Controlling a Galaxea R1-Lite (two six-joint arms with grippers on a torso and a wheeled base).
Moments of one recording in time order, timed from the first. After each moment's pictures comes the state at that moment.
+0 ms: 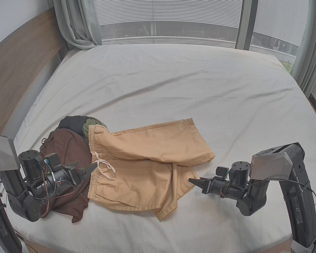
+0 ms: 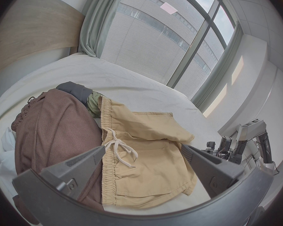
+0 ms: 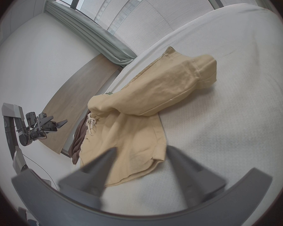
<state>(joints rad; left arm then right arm) -0.03 2.08 -0.24 -1.55 -0.42 -0.25 0.34 2.66 -0.78 -1.53 0.46 0.45</state>
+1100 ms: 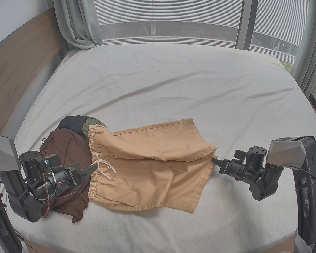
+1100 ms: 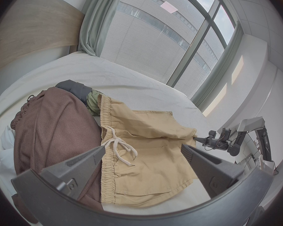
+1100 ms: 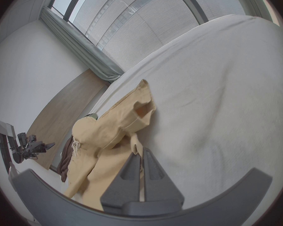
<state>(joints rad) -0.04 2.09 -0.23 -1.55 -0.43 -0.25 0.17 2.59 -0.85 -1.45 0.44 0.45</state>
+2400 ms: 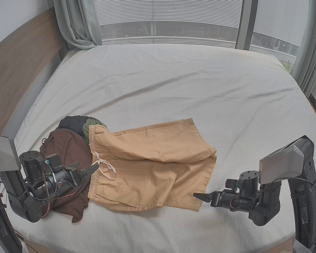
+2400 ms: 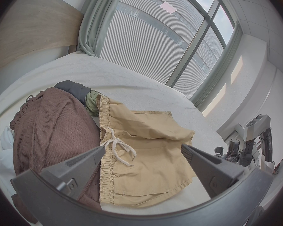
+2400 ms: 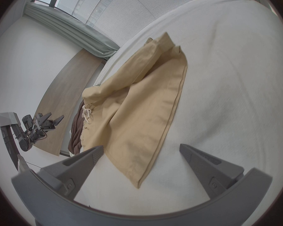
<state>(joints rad) -0.04 2.08 -0.23 -1.55 -0.43 -0.25 0.37 2.53 -0.45 -1.54 0.37 0.53</state>
